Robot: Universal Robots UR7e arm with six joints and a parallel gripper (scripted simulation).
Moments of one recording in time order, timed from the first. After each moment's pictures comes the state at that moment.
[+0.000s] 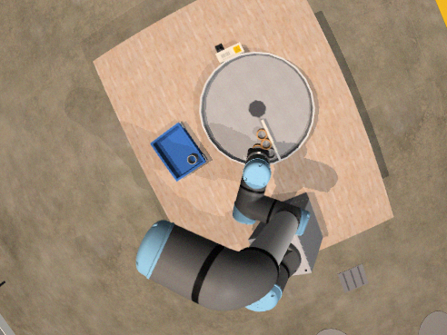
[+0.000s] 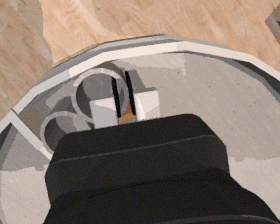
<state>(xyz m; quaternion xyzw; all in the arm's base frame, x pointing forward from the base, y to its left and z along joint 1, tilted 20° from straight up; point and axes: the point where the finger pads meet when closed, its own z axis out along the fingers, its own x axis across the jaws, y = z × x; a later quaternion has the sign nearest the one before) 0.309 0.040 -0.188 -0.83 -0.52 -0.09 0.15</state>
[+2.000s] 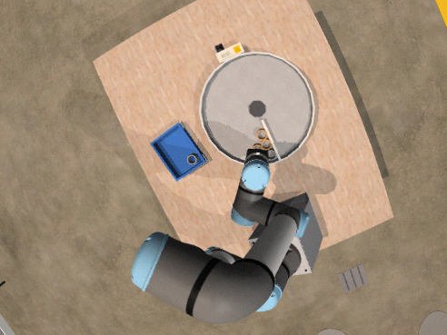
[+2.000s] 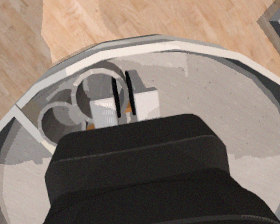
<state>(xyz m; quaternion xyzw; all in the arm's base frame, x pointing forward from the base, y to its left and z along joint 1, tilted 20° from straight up) 0.311 0.037 -0.175 -0.83 -0.52 -0.09 0.15</state>
